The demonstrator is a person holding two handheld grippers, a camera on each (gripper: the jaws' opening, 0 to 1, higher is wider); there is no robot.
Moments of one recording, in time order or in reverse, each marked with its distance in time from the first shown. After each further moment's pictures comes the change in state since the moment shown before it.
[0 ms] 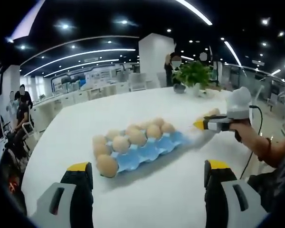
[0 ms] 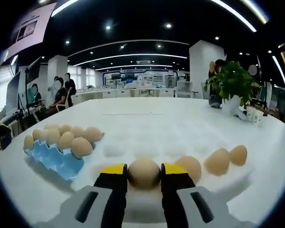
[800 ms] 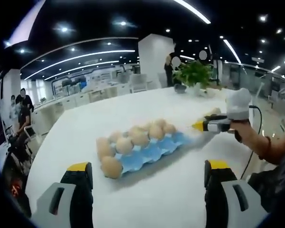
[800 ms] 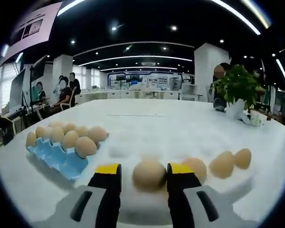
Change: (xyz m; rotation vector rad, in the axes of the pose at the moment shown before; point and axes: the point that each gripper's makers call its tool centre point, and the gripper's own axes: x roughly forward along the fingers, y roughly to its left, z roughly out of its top) left arm -0.004 0.004 0.003 0.024 -0.003 0.013; right arm 0.003 0.007 0.001 -0.029 -0.015 0.034
